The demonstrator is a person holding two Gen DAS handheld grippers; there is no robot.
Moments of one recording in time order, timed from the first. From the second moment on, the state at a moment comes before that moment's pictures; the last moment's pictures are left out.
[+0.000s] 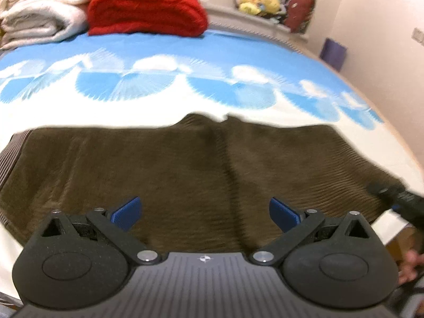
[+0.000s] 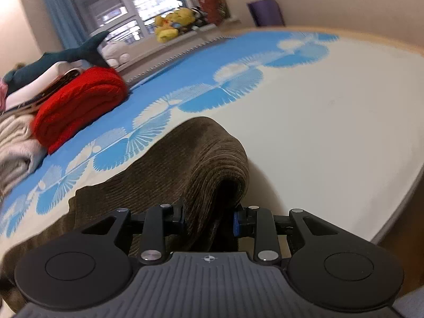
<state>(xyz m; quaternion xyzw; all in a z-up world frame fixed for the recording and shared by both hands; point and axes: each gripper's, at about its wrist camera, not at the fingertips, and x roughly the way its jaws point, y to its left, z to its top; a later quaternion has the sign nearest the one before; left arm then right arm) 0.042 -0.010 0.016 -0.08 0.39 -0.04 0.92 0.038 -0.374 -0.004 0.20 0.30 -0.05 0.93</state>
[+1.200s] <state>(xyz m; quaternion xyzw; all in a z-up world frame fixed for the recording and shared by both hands) 0.119 0.081 0.087 -0.27 0.43 -0.19 0.84 0.011 -0.122 0.041 -0.15 0.19 0.14 0.96</state>
